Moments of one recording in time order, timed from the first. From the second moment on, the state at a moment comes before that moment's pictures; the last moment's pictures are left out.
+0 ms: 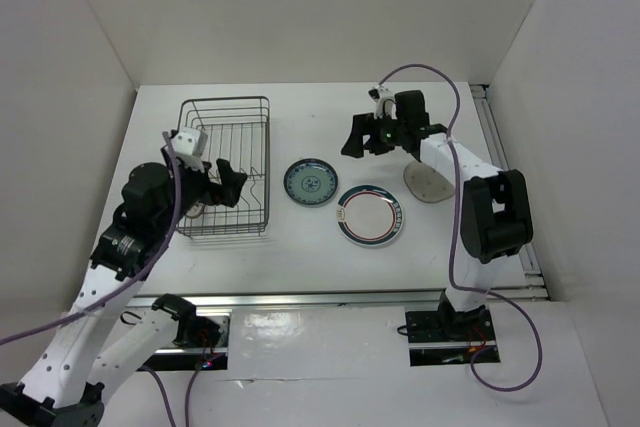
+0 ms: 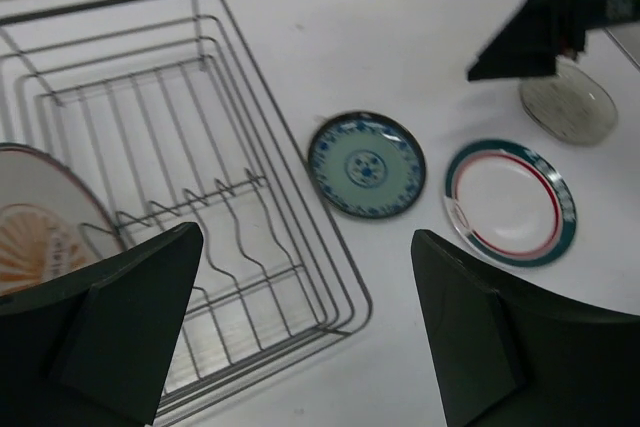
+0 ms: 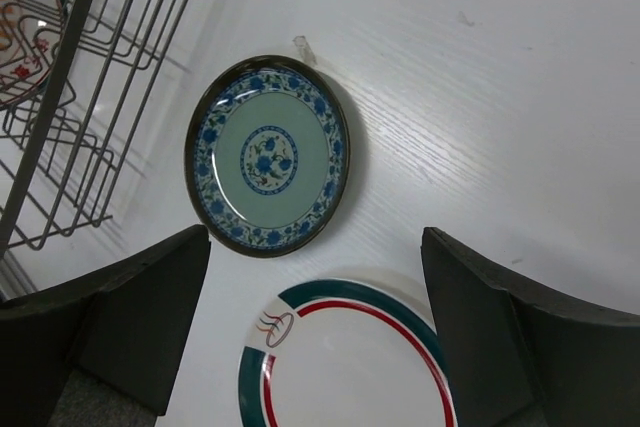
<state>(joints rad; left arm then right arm) -0.35 0.68 0.90 -0.41 -0.02 -0.14 0.23 1.74 1.27 -0.20 -0.53 0.14</state>
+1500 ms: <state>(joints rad) -0.35 0.70 0.90 -0.41 0.16 -0.17 0.31 2.21 1.52 -0.25 -0.74 0.02</state>
